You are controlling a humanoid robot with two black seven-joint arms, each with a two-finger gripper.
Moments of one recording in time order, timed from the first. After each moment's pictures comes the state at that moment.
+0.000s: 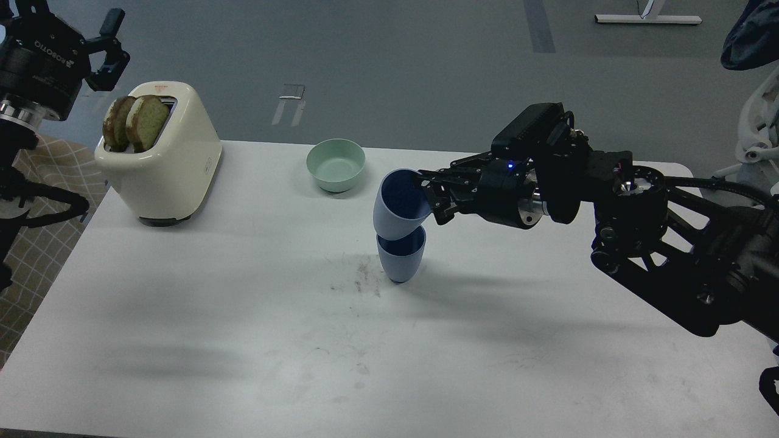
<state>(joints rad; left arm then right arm) -0.57 0.70 -1.14 -0.99 0.33 -0.39 -0.41 0.88 -0.36 0.60 1.46 -2.04 0.49 0.08</state>
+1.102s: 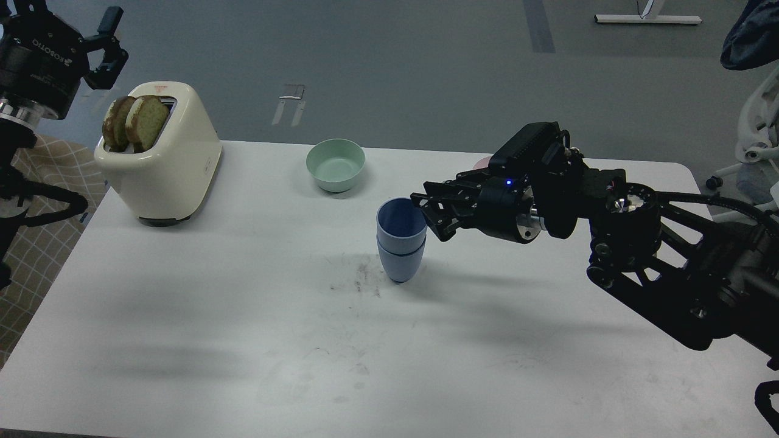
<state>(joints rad) -0.58 0.70 -1.14 -0.99 0.33 -0.39 -0.41 0.83 -0.35 0.60 1.45 -2.08 0.49 0.08</state>
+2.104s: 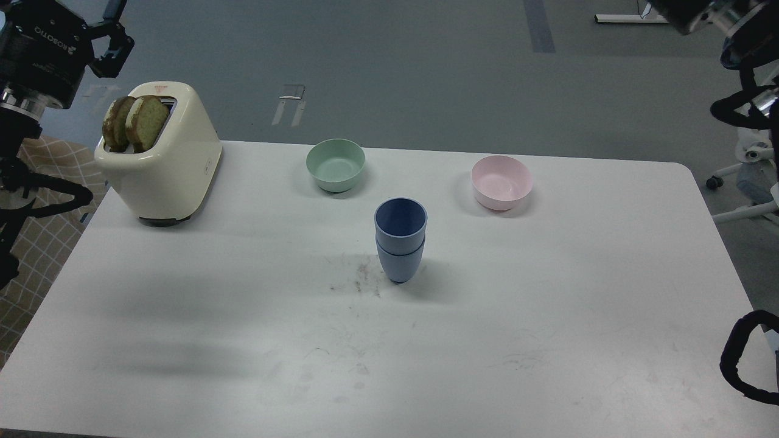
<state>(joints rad) -0.60 0.68 -1.15 -0.99 0.33 -0.40 -0.41 0.82 -0.23 1.54 1.43 -1.80 0.49 0.08</state>
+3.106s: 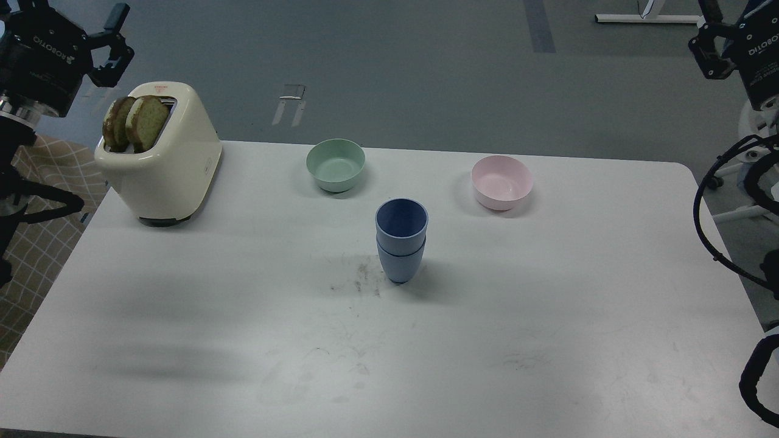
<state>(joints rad) -0.58 0.68 -1.15 -0.97 0.31 -0.47 -0.40 0.69 -0.26 1.68 0.94 -0.82 0.48 0.09</state>
